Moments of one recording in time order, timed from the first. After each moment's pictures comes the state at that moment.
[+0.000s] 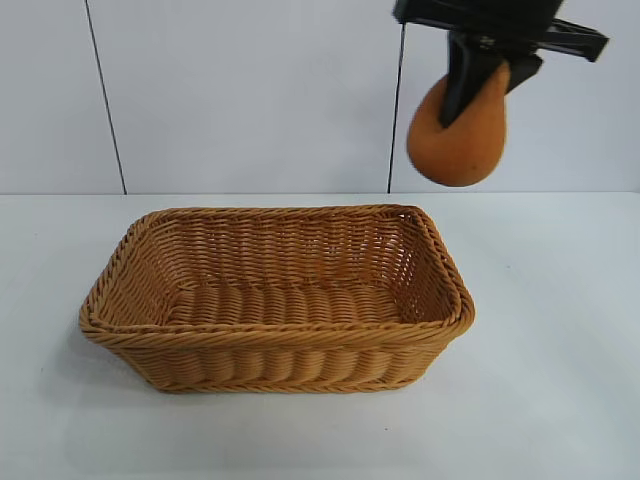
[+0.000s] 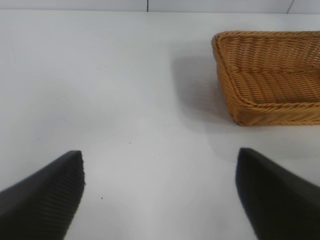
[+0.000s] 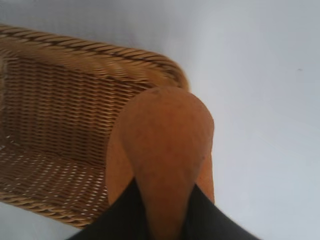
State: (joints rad) left arm -0.02 0.00 -0.50 -0.05 1.06 -0.01; right arm 0.43 1.88 -1.71 0.13 1.17 0.05
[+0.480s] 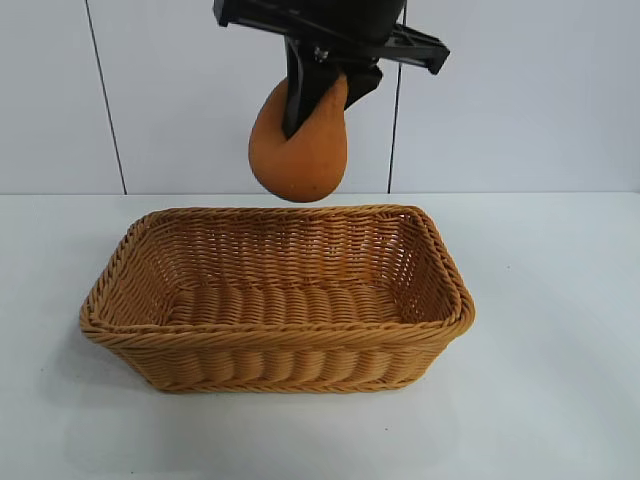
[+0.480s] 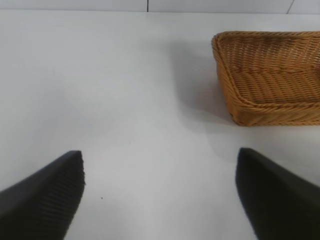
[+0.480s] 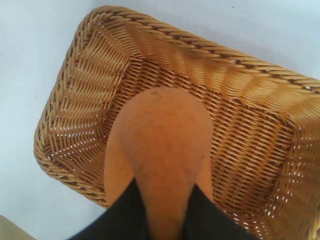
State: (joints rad) left arm -0.02 0.00 -0.50 -0.05 1.06 -0.01; right arm 0.64 1.95 -1.71 0.14 1.01 0.11
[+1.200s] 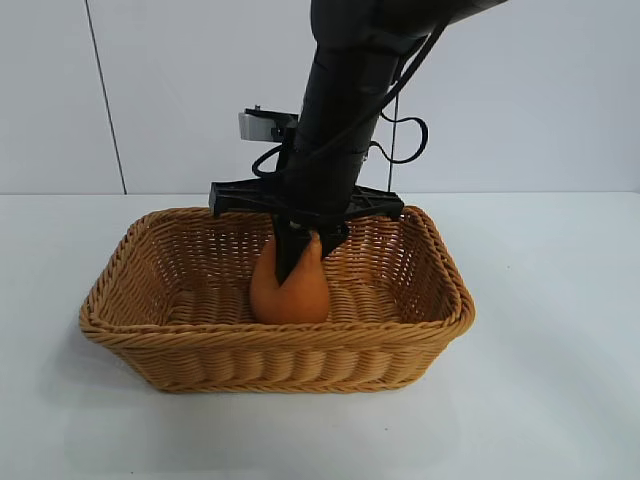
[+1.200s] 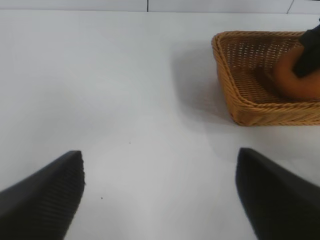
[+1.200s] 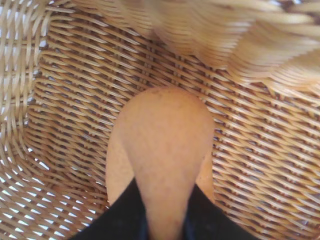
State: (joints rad) left arm -0.02 0.00 -0.50 -0.05 1.06 -0.01; right arm 0.64 2.21 -1.71 0.16 0.93 0.09
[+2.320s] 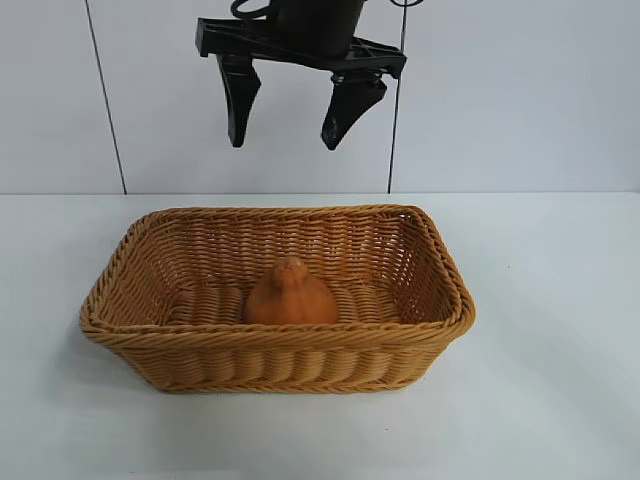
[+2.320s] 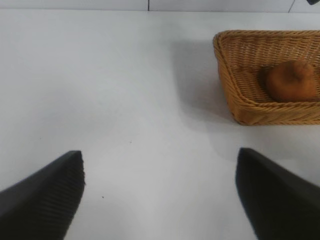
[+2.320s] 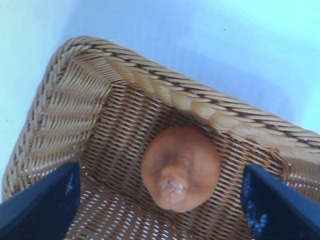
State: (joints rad) left arm -0.02 0.00 -0.50 -0.05 1.07 -0.01; right arm 0.60 2.18 -2.09 0.03 1.21 0.14
